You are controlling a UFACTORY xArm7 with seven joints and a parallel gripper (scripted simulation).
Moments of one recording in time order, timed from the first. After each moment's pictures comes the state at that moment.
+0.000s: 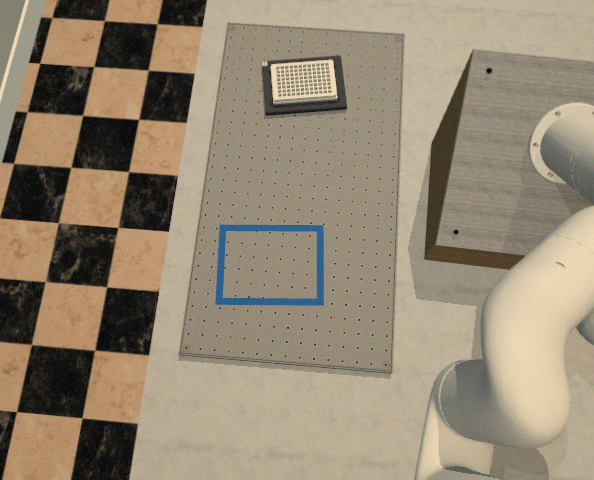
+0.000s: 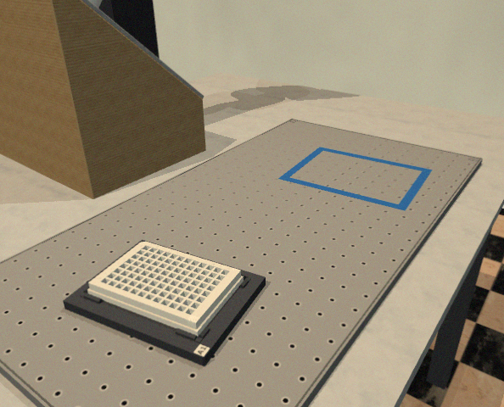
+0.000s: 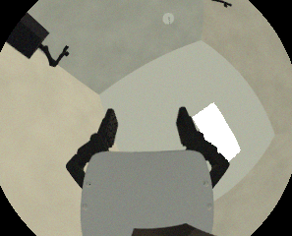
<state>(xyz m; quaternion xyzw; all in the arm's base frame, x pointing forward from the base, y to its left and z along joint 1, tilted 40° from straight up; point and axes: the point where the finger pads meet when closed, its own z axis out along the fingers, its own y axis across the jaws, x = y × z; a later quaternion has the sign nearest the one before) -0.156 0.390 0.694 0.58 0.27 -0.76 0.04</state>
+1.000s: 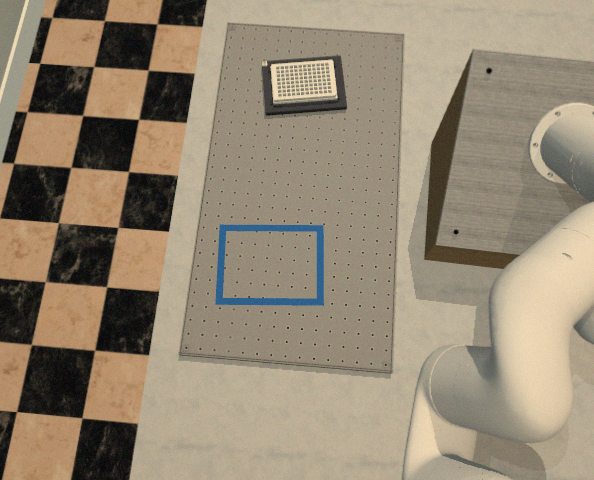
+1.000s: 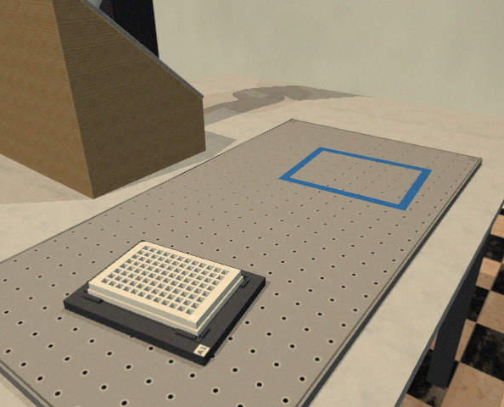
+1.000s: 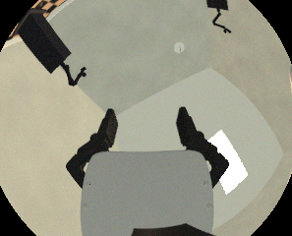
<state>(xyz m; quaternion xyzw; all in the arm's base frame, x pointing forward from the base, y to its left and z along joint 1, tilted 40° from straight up) -0.163 0.448 0.593 0.68 0.23 -0.70 -0.02</state>
